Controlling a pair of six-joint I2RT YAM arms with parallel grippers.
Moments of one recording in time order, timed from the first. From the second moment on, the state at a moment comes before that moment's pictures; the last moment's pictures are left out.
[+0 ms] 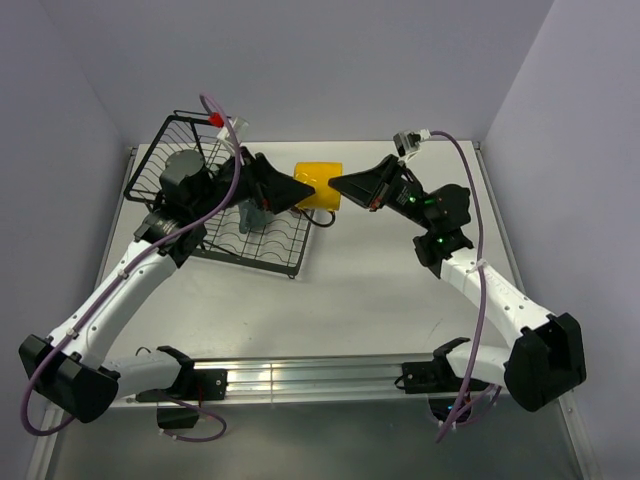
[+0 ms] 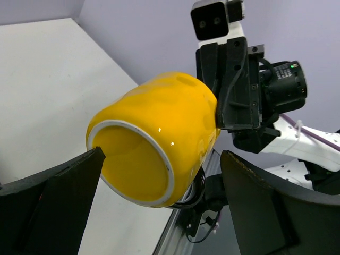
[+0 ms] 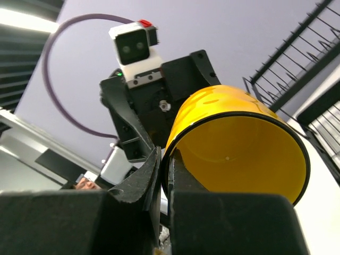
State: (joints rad) left arm -0.52 1.19 1.22 -0.03 0.57 -0.64; right arm 0.41 1.17 0.87 0.74 -0.68 1.35
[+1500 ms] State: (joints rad) left arm -0.47 1.16 1.24 -0.08 0.70 -0.61; right arm 0.39 1.26 0.78 1.15 -0.77 1.71
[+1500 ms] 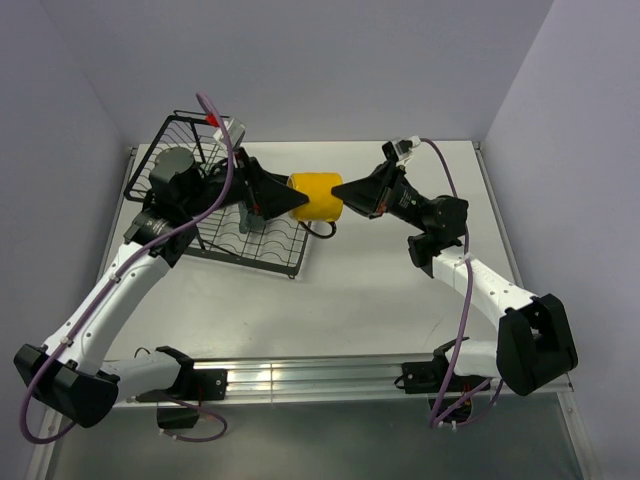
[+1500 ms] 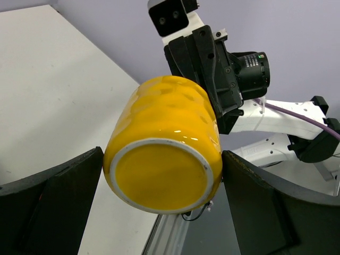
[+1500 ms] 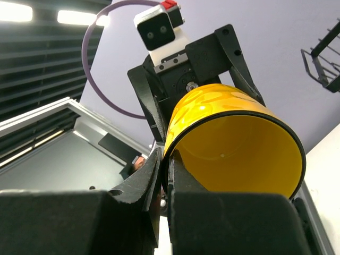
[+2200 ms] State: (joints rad) left arm -0.49 1.21 1.24 -0.02 0.81 -0.63; right arm 0.39 1.22 0.79 1.15 -0.79 1.57
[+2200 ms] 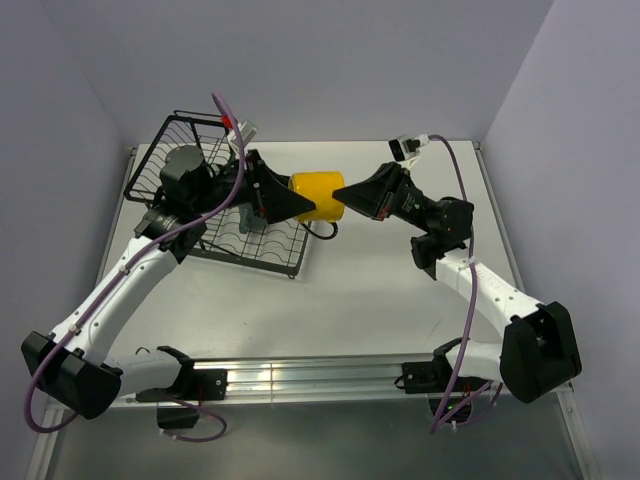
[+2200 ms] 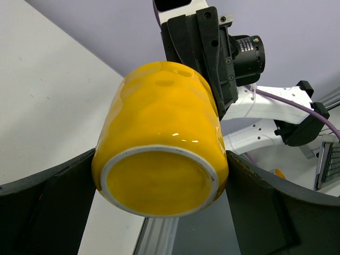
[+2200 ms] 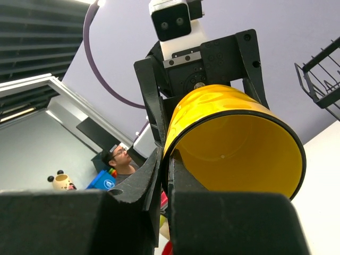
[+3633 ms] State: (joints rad) left arm -0.48 1.23 1.24 -0.13 0.71 -0.64; right arm 0.43 1.03 0.79 0.60 -0.59 1.16
